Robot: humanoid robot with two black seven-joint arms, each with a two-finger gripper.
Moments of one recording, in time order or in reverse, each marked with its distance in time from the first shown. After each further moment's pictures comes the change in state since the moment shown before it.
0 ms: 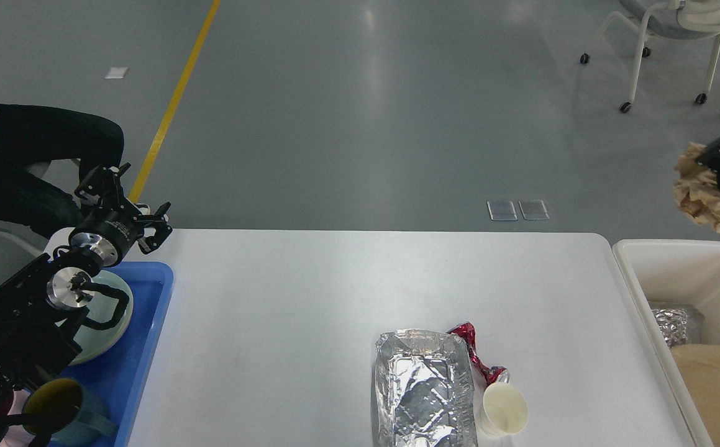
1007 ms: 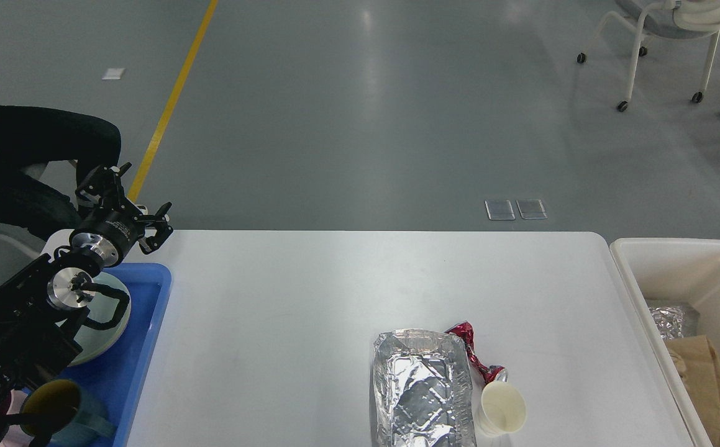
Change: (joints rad) left arm 0.000 -0.001 -0.001 0.000 0.000 0.000 0.000; right arm -0.609 0.095 0.202 -0.301 0.000 -0.430 0.003
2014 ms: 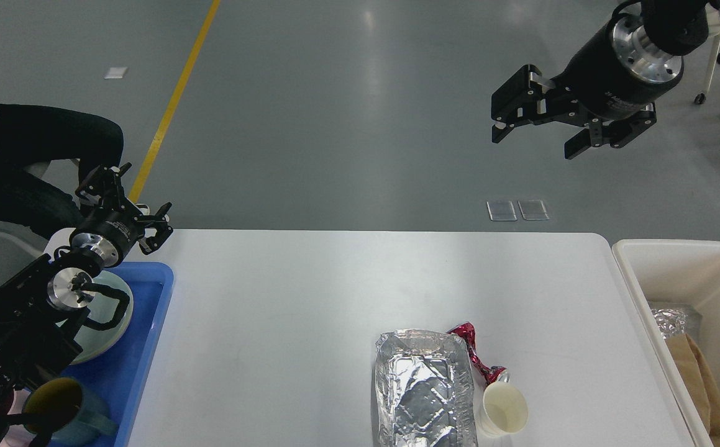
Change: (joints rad) left arm 0.000 0.000 0.000 0.000 0.000 0.000 0.000; right arm 1.157 0.267 -0.130 0.679 0.007 0.774 0.005
